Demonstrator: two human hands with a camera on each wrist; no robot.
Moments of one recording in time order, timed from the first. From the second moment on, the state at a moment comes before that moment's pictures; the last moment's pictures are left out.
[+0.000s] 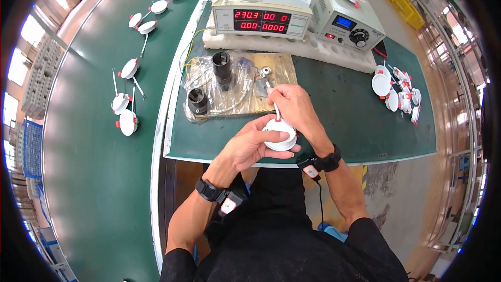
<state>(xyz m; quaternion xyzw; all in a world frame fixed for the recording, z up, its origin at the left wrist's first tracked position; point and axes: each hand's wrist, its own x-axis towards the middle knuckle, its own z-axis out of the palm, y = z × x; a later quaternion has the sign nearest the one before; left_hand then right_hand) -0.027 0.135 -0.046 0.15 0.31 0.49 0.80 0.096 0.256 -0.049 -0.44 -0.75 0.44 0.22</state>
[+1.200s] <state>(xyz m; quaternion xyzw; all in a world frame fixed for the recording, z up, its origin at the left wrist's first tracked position) -0.018 0.139 -0.050 0.17 0.34 0.47 0.80 0.096 0.256 -0.052 -0.44 -0.76 0.43 0.22</state>
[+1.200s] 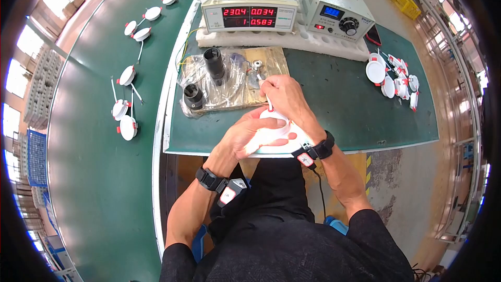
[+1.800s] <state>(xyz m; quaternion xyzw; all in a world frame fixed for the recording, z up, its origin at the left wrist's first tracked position) -0.015 0.139 -0.048 0.16 0.35 0.47 0.79 0.098 0.253 -0.046 -0.45 -0.74 0.44 0.22</state>
